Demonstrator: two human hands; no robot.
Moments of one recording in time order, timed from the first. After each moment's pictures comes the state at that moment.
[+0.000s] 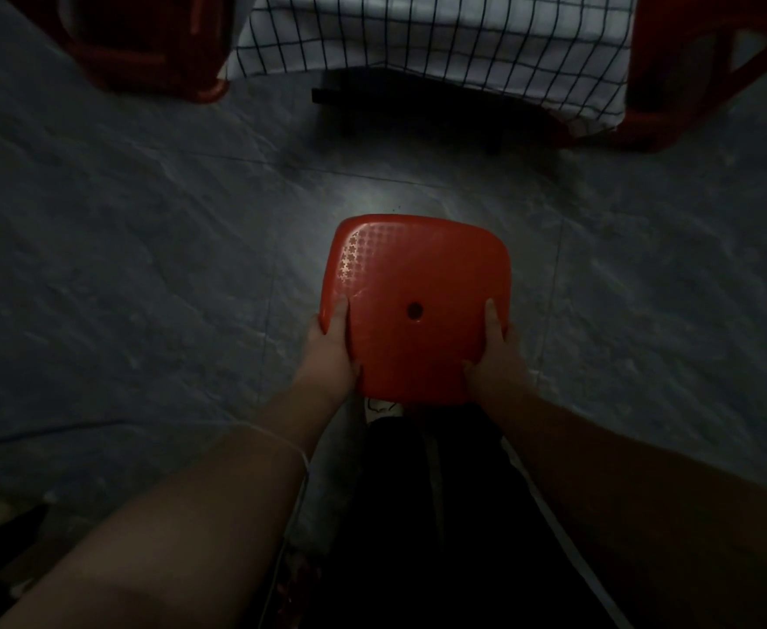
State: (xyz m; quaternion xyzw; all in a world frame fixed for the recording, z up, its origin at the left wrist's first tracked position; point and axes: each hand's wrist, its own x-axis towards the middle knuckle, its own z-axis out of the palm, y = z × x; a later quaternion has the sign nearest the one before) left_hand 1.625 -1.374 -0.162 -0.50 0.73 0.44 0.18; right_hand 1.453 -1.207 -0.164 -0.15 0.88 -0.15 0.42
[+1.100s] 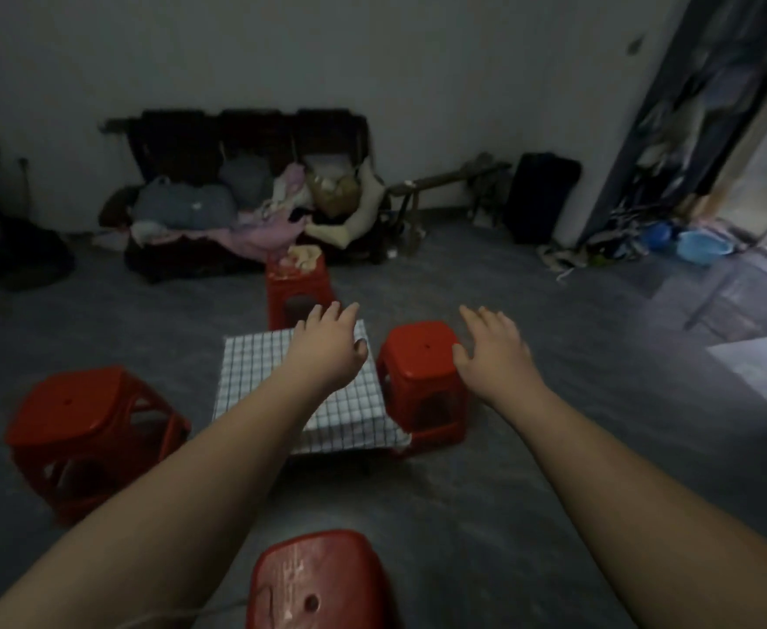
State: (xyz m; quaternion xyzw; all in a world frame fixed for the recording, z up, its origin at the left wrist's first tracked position) left_hand 1.335 -1.370 0.411 -0.20 0.98 0.10 -0.03; right_hand 1.239 -1.144 0.412 -0.25 0.95 -0.18 -0.01
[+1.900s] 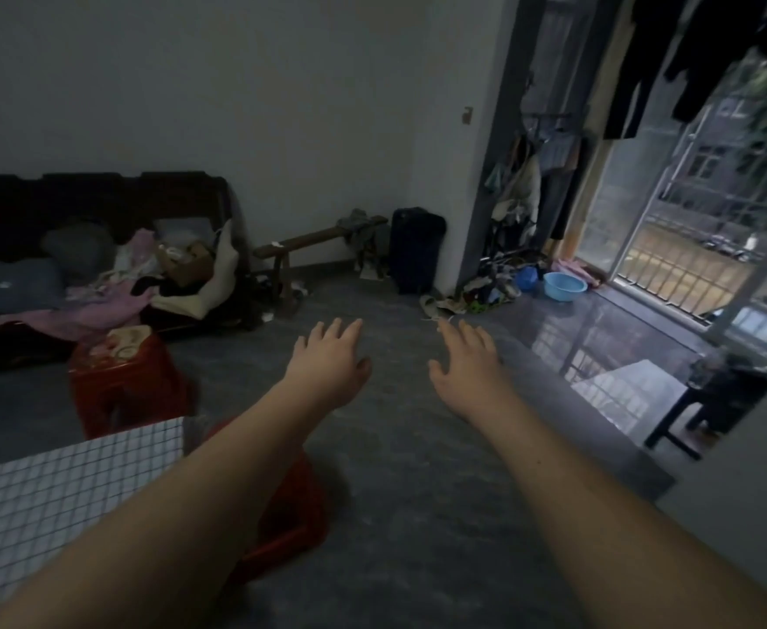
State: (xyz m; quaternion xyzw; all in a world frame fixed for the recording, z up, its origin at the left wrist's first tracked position) left_hand 0.931 -1.025 0.475 -0.09 0.99 0.10 -0.03; right_hand 0.887 -0.817 0.483 -0.17 0.97 -0.17 -0.01
